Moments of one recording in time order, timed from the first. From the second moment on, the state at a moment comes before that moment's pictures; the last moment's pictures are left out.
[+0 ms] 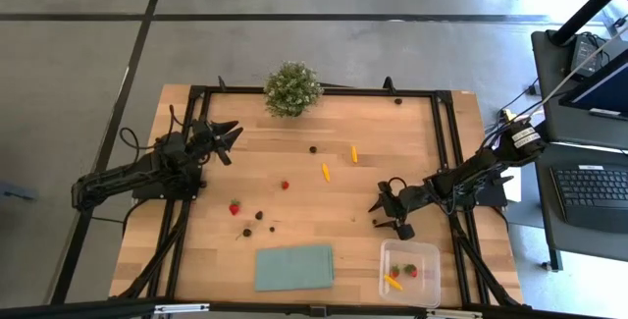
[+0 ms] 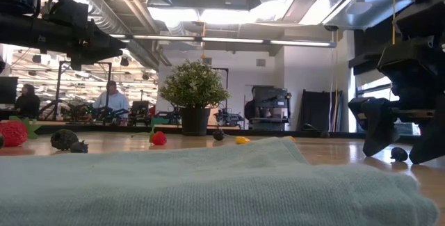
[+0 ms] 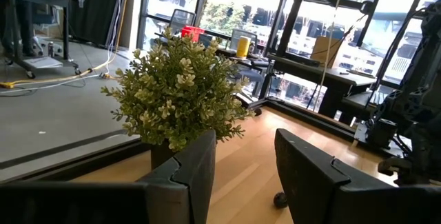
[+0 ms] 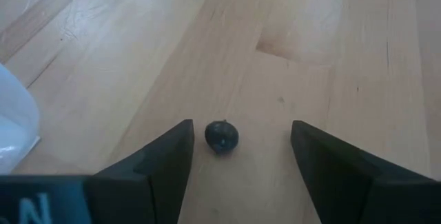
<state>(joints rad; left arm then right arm) 0.36 0.00 0.02 0.03 -0.28 -0.25 0.38 1.51 0.14 0.71 0.01 0.02</state>
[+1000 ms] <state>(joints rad) 0.36 0.00 0.02 0.03 -0.28 -0.25 0.38 1.51 0.14 0.67 0.01 0.02</state>
